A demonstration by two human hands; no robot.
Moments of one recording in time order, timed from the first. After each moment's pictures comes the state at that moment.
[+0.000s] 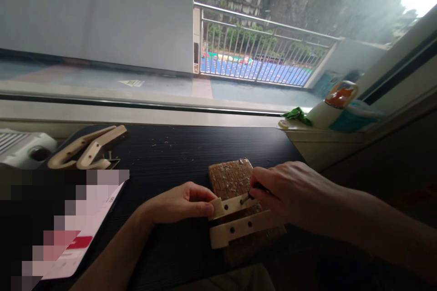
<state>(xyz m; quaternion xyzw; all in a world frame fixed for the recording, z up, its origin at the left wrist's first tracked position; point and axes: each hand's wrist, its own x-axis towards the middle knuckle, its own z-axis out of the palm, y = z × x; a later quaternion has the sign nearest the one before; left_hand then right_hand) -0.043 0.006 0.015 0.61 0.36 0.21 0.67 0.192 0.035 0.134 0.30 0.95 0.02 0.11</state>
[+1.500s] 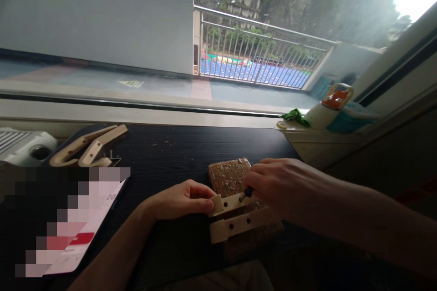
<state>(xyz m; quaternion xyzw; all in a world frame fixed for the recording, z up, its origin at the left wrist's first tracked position) -0.044 0.007 0.014 0.61 0.36 0.21 0.67 0.186 0.028 0.151 0.28 0.95 -0.10 0.11</state>
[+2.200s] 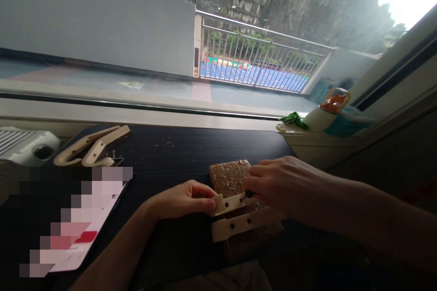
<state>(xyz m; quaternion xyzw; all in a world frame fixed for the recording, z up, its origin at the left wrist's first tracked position) -0.043 0.007 0.012 0.61 0.36 0.22 0.67 0.182 0.034 0.153 0.24 0.96 -0.05 0.15</state>
